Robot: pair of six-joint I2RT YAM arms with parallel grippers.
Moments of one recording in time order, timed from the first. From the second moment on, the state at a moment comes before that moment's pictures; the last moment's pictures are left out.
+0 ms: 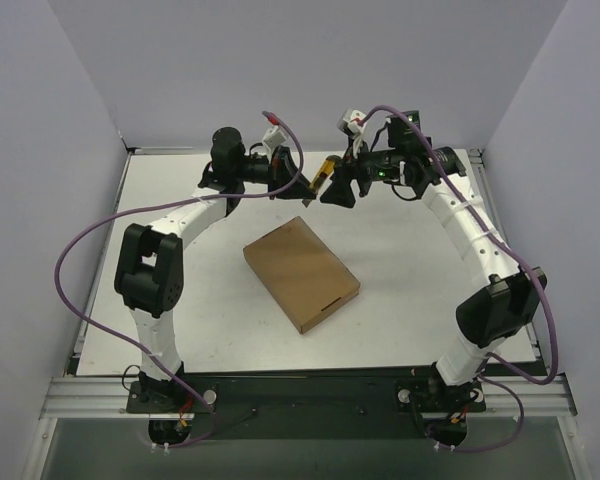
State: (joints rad) left arm -0.37 1.96 1.53 0.54 1.36 -0.45; right arm 0.36 1.67 1.74 -0.72 -0.78 -0.38
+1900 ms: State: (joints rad) left arm -0.39 1.63 1.26 0.03 0.84 0.17; right arm 0.38 1.57 1.50 -0.65 -0.29 -0.29
